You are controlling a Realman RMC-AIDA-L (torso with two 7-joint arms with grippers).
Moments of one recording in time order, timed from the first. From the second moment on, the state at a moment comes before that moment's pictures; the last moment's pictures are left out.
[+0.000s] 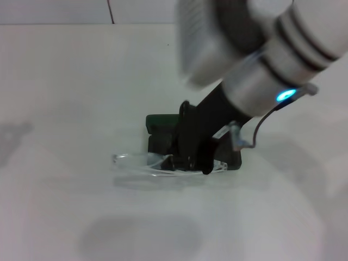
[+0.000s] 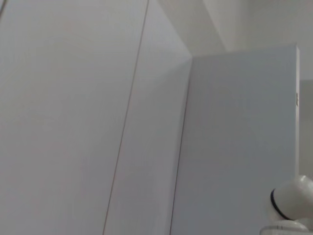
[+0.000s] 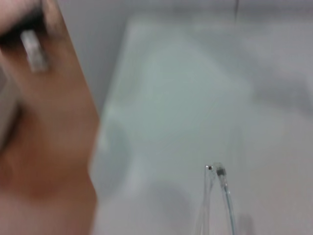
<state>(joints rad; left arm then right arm) -0.25 -1.86 0.64 0.75 1.24 2.03 -1.52 0.85 2.02 -1.67 -1.48 -2.07 -1.59 2.32</state>
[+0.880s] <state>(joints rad) -0.25 -1.89 0.64 0.68 1.30 2.02 -1.41 1.10 2.03 -2.16 -1.31 -2.44 -1.34 2.75</state>
